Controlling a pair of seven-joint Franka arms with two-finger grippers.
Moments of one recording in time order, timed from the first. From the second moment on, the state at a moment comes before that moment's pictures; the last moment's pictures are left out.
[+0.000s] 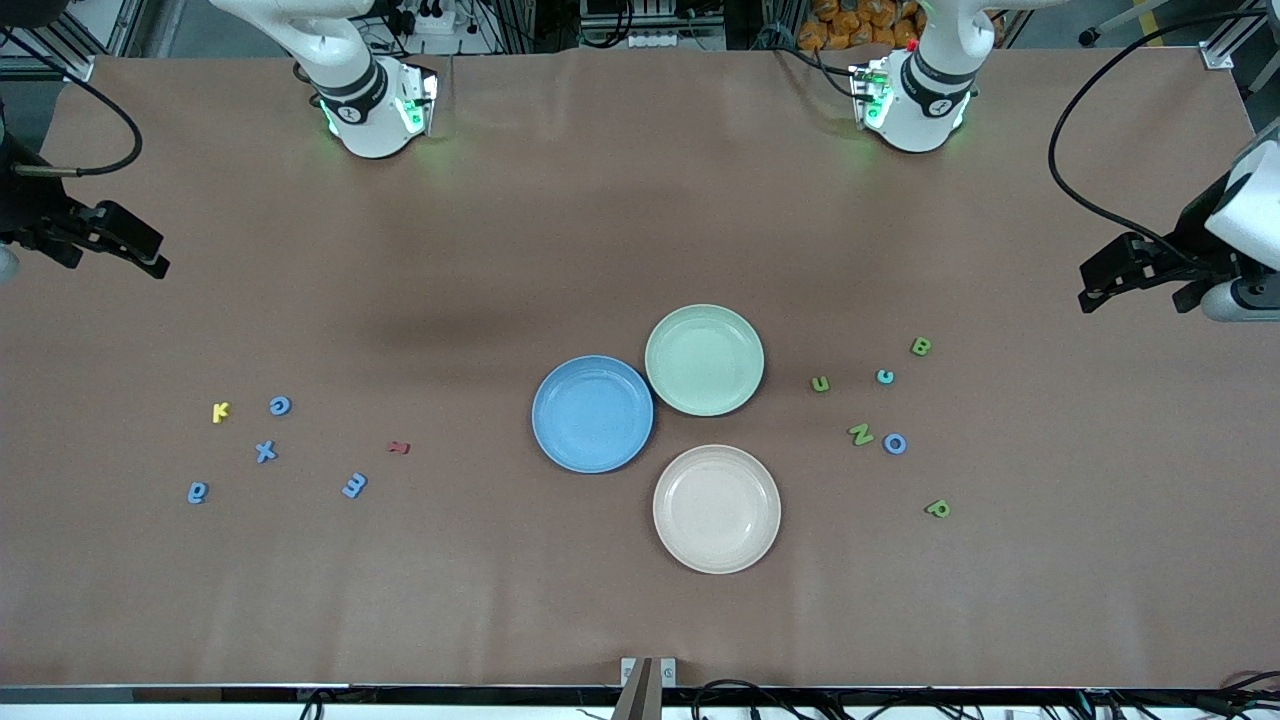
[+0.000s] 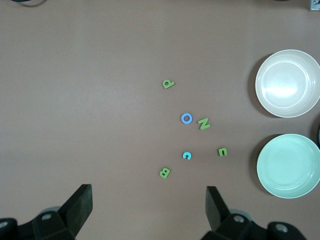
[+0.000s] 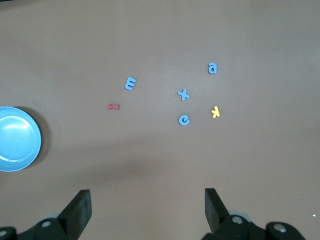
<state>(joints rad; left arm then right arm) -0.04 0.06 -0.05 -1.52 0.01 1.68 -0.08 -0.05 -0.07 0.05 -1.65 -0.02 1.64 0.14</state>
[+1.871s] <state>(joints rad) 0.00 0.61 -0.04 -1.53 0.01 2.20 0.52 -0.14 0.19 0.03 -2.20 -0.03 2.33 -0.11</state>
